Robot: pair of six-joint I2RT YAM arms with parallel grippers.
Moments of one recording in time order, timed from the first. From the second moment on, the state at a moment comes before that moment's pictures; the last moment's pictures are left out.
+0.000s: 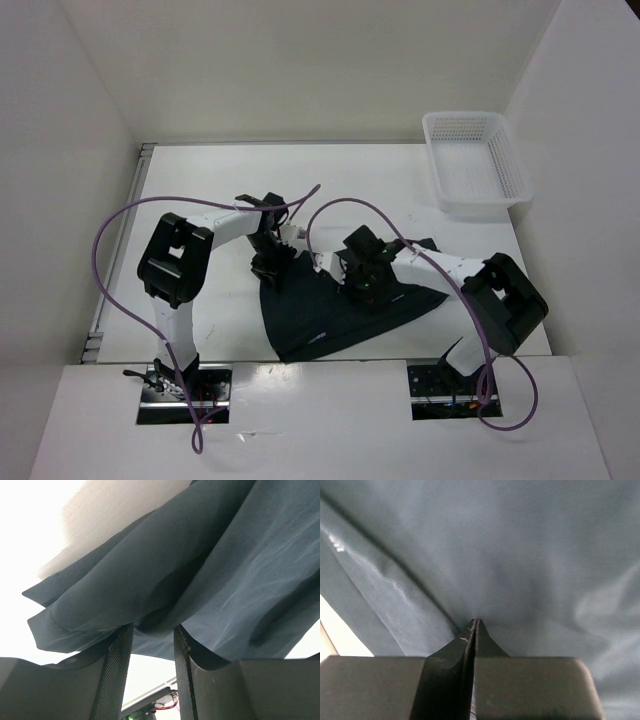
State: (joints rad) left arm -0.44 1.97 1.32 -0.94 0.35 0.07; right arm 0.70 1.56 0.85 -0.48 -0.35 -0.60
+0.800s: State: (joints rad) left arm -0.44 1.97 1.32 -0.94 0.32 0.07; right arm 0.95 1.31 0.76 -0.70 -0.27 -0.78
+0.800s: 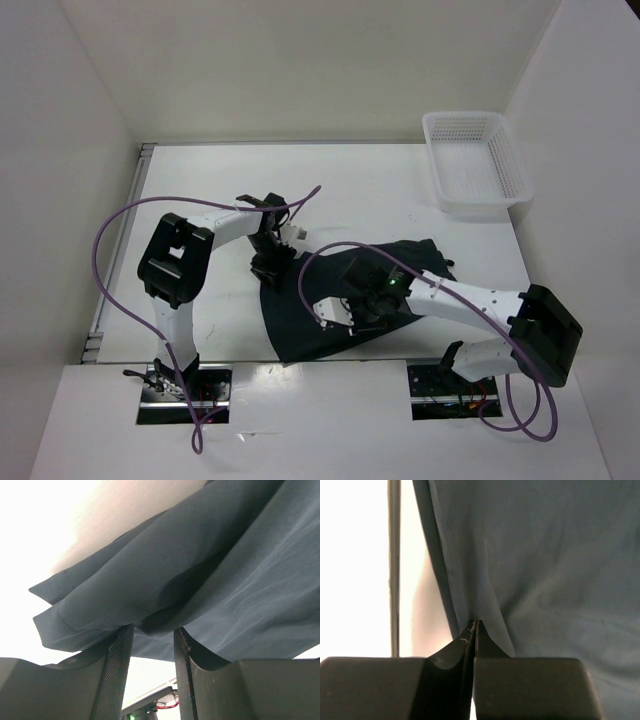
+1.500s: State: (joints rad) left arm -0.44 1.91 1.31 -0.93 0.15 0.07; right arm 0.93 1.29 0.84 -0.82 -0.02 -0.88
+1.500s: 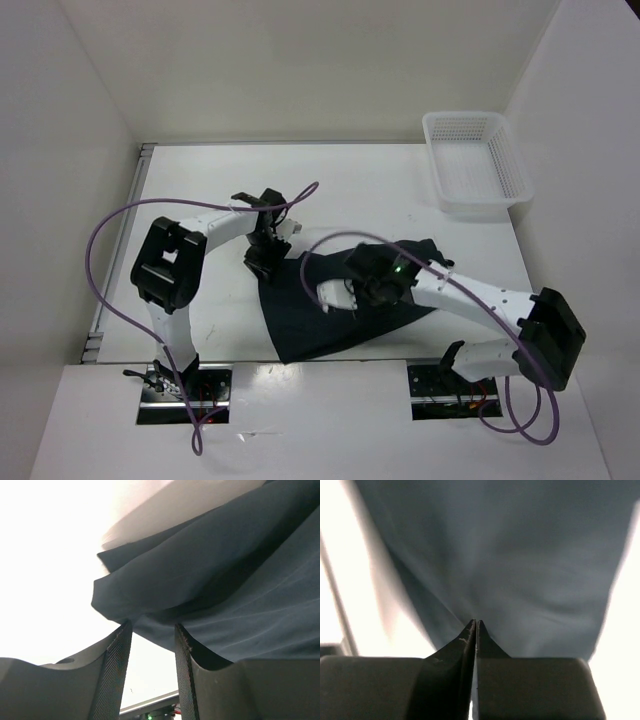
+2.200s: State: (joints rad) left arm -0.49 1.99 1.38 -0.92 0.08 0.07; right arm 0.10 1.68 1.13 -0.57 -0.10 -0.77
